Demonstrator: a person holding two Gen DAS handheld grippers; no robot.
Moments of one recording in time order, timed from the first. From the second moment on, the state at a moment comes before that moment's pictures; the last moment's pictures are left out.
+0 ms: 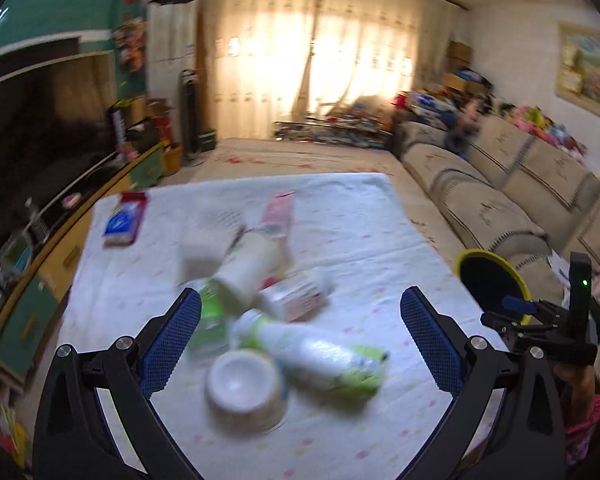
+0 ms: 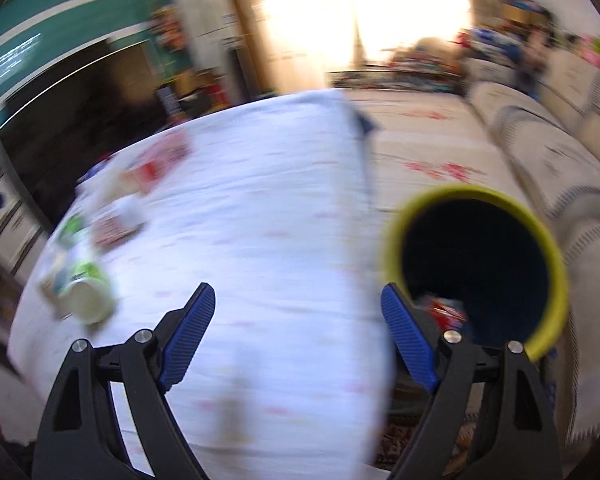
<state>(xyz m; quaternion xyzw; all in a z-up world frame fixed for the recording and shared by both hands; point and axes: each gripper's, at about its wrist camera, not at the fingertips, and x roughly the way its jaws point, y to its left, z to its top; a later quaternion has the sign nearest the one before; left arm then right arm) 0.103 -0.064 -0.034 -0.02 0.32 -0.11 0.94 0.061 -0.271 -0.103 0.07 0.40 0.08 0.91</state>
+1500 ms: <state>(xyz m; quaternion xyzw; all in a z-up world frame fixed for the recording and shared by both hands) 0.080 -0.006 -0.072 -0.08 0.33 -0.07 0.94 0.074 -0.141 -0.057 -0.01 0.36 0.26 0.90</state>
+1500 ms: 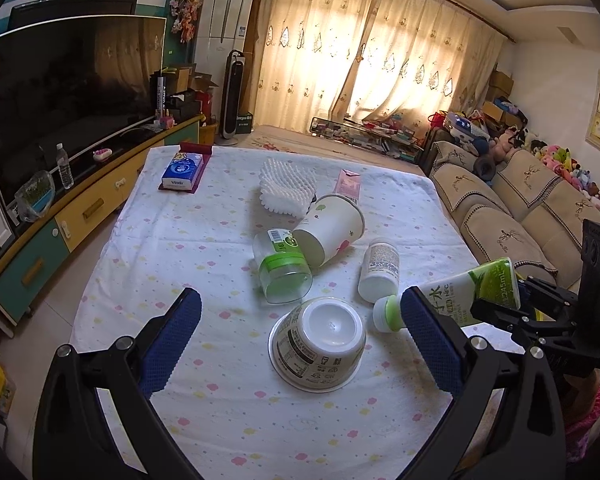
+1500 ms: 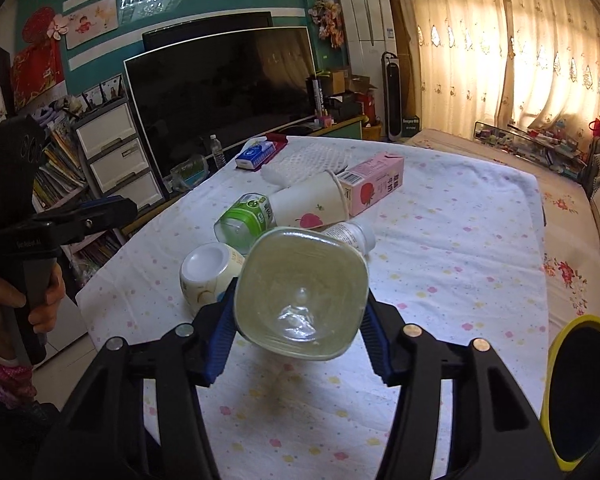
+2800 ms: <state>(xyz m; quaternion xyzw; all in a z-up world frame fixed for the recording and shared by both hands) 0.093 -0.025 -0.084 -0.06 0.35 -0.09 0.93 0.074 -0.345 -0.013 0.06 0.29 -0.05 0.96</state>
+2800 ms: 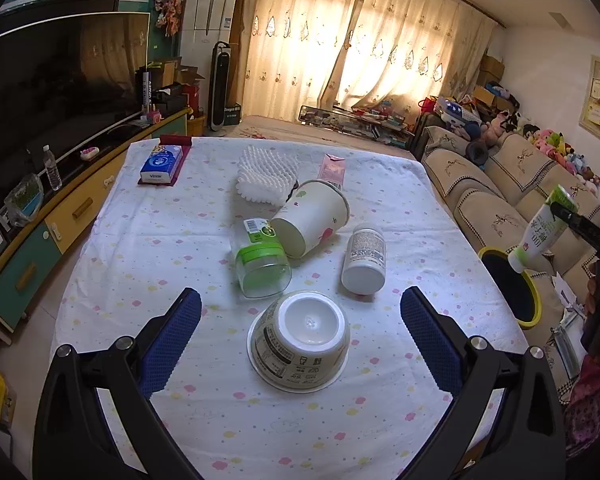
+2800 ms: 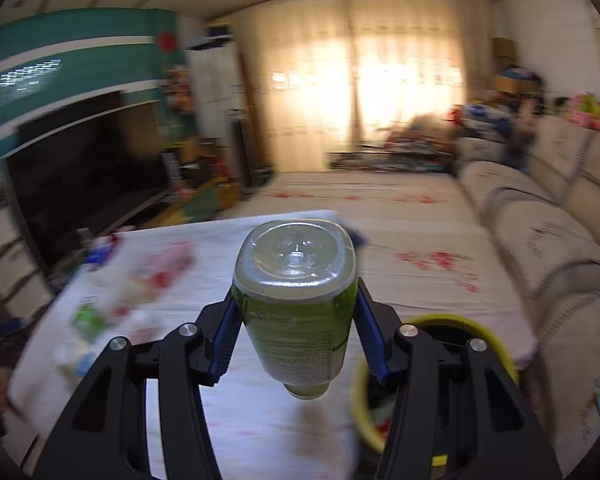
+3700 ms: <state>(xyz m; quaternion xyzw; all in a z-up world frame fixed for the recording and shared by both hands) 0.122 -0.051 -0.123 -0.04 0.40 -0.10 0.91 0.101 -0.439 -0.164 0.12 0.43 -0.19 0.88</state>
